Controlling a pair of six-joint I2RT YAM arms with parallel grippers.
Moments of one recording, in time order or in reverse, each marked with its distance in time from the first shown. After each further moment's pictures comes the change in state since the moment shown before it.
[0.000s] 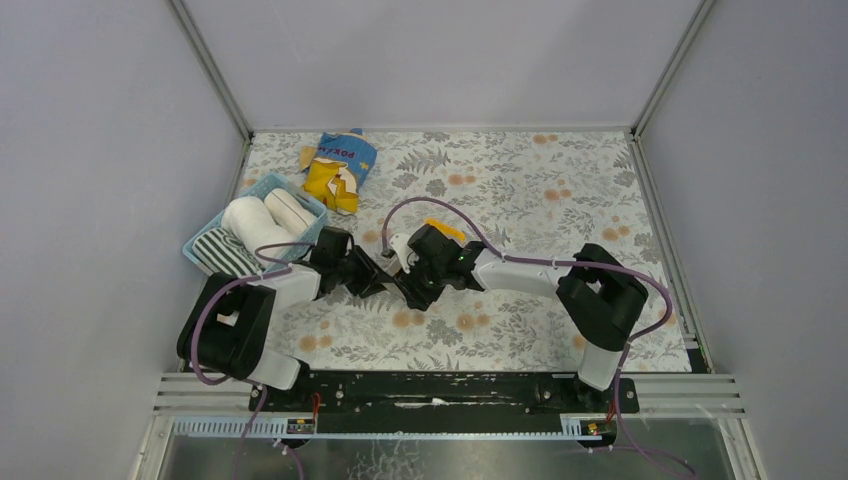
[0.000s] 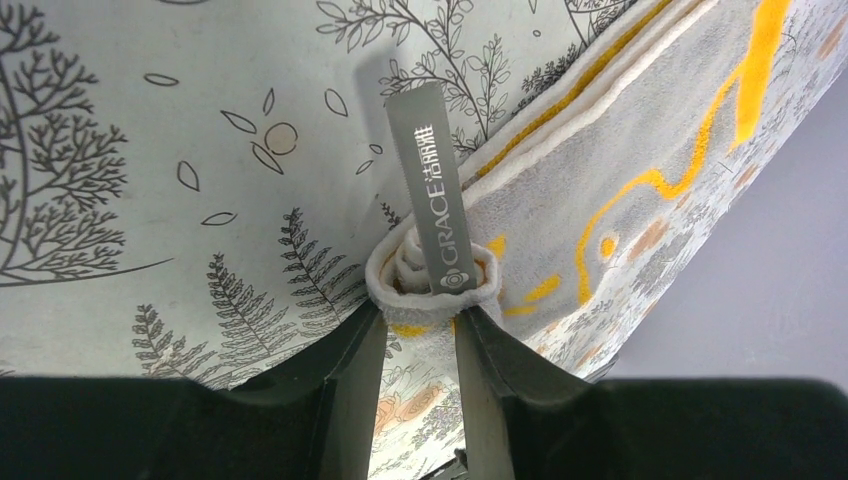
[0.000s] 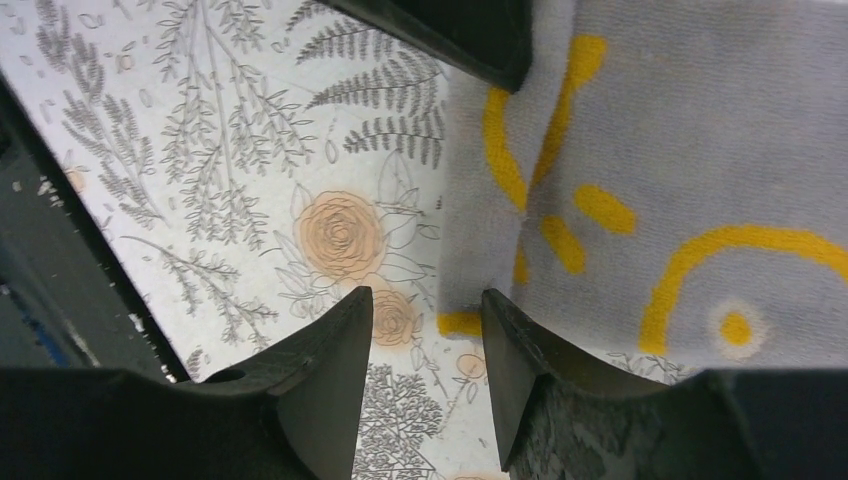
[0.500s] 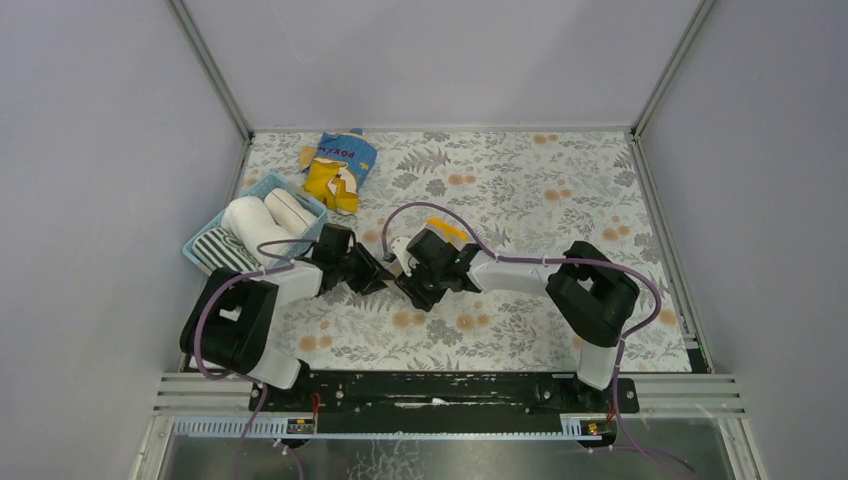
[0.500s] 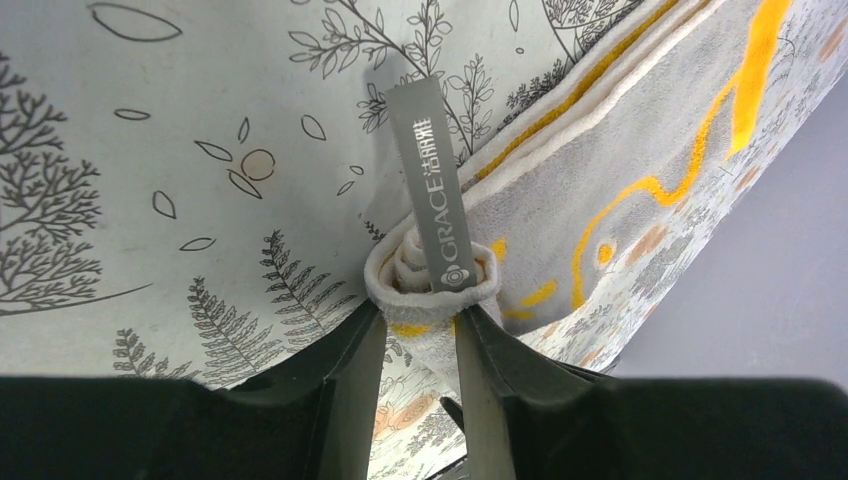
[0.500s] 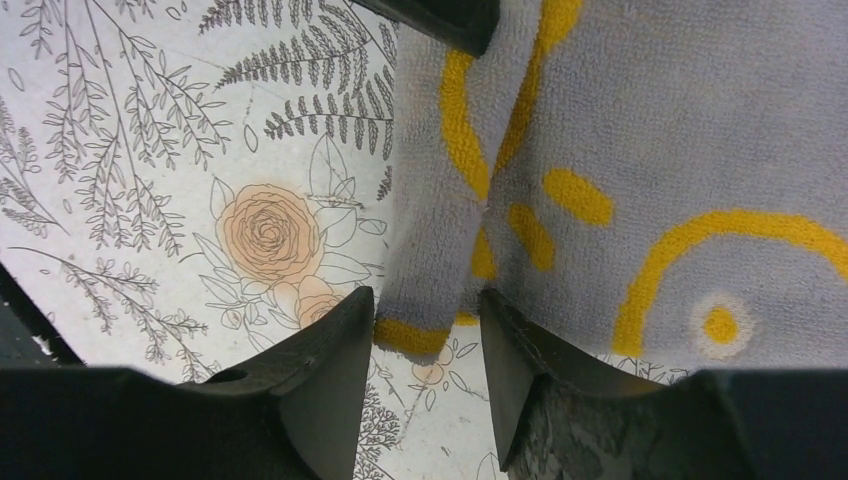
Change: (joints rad) left arm -0.001 0.028 0.028 -0.005 0.000 0.010; right arm 0.002 0.042 -0.006 -0.001 0.088 -0.029
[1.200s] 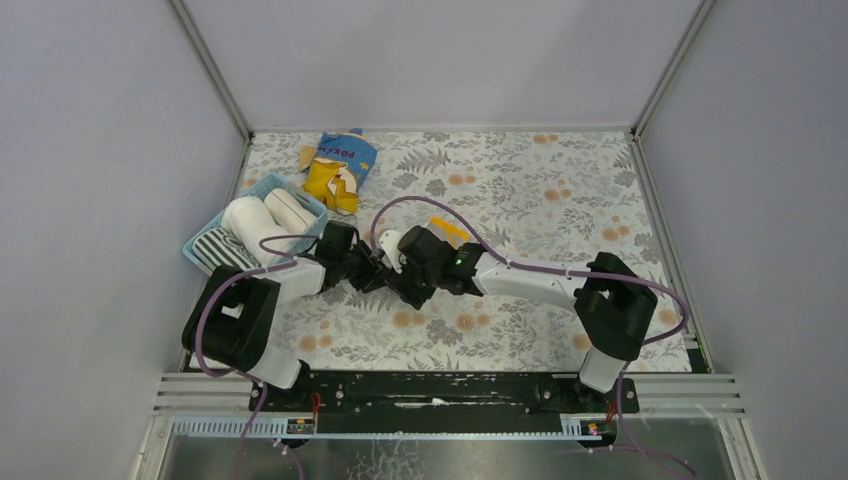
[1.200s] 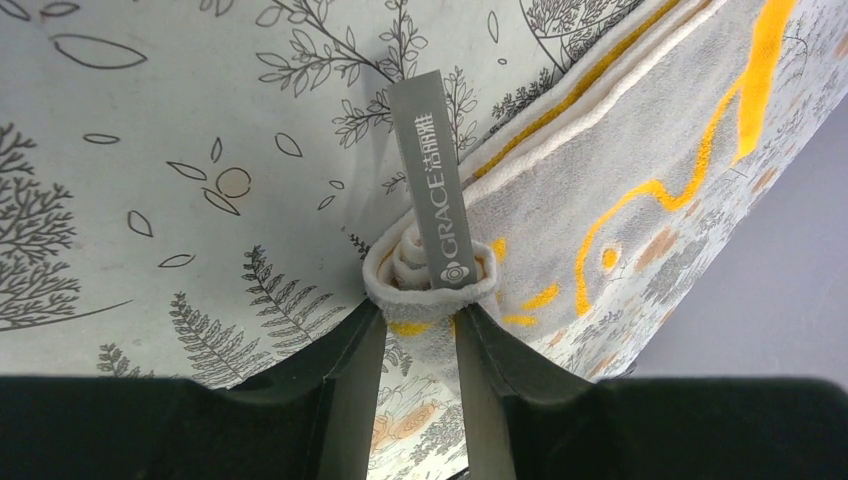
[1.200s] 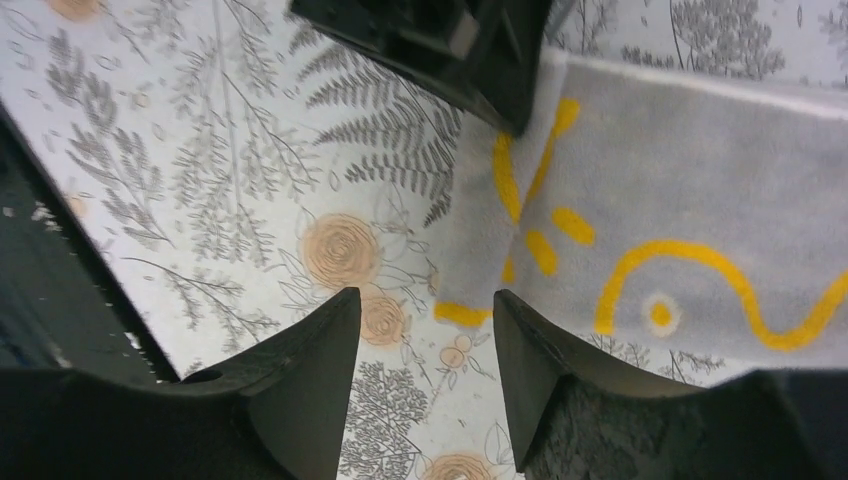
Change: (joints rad) left arm -0.023 0.019 0.034 -0.022 -0.025 0.022; right arm 0.077 -0.101 0.058 -0.067 0.118 -0.022
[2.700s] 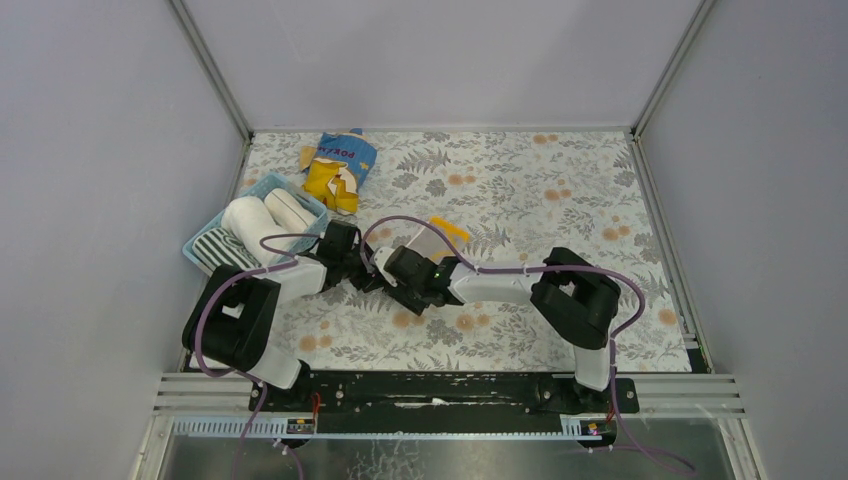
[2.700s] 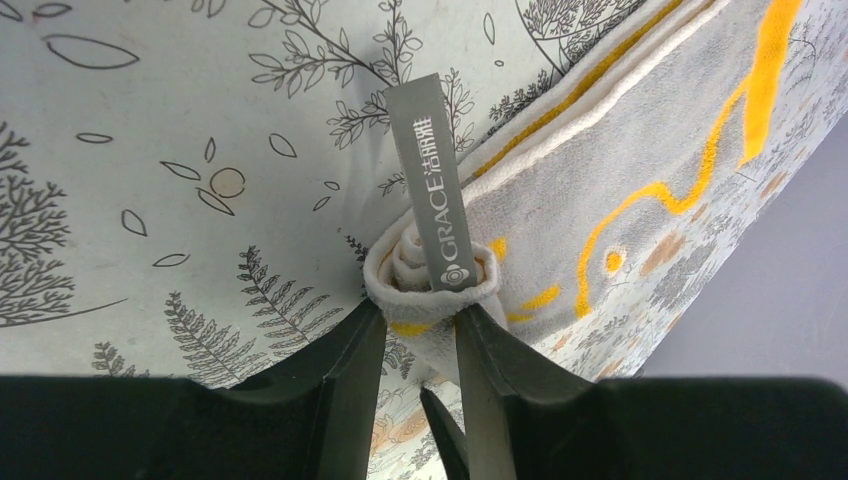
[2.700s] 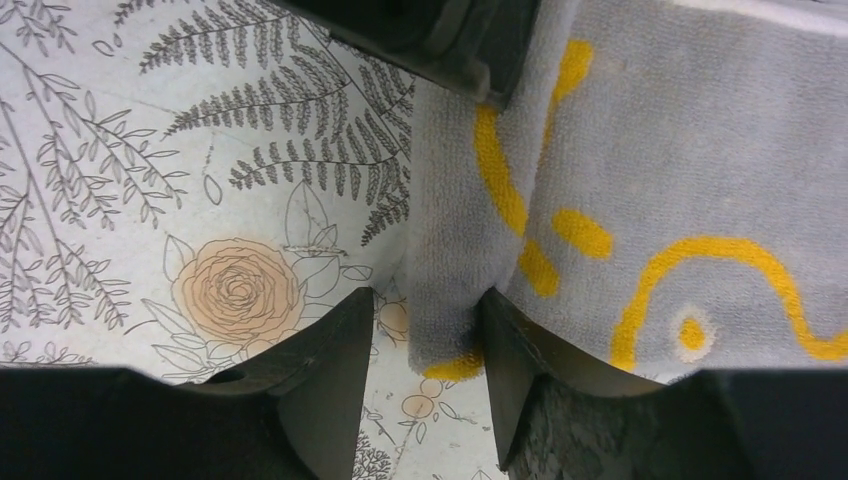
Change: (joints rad) left arm -0.010 0.000 0.012 -0.018 -0.027 0.001; right arm 0.042 0.174 0.018 0.034 0.174 -0.008
